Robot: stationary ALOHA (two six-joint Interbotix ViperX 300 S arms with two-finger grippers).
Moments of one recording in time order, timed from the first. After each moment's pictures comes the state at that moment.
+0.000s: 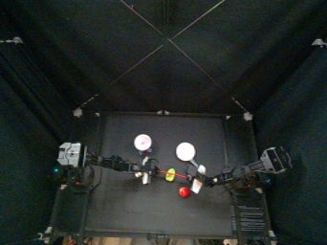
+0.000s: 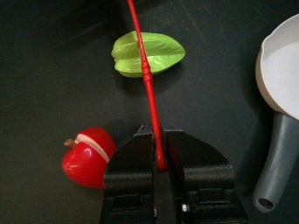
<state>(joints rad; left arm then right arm) 0.06 0.17 0.82 0.06 -0.56 -0.04 0.23 -0.23 1.01 -1.31 0.36 1.85</state>
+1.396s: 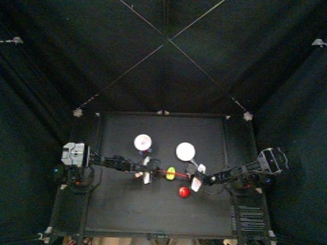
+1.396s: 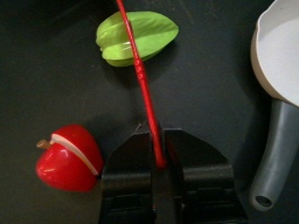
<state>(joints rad) 0.07 0.21 0.79 0.06 -0.47 -0.05 0.18 -0.18 1.02 -1.28 0.33 1.85</state>
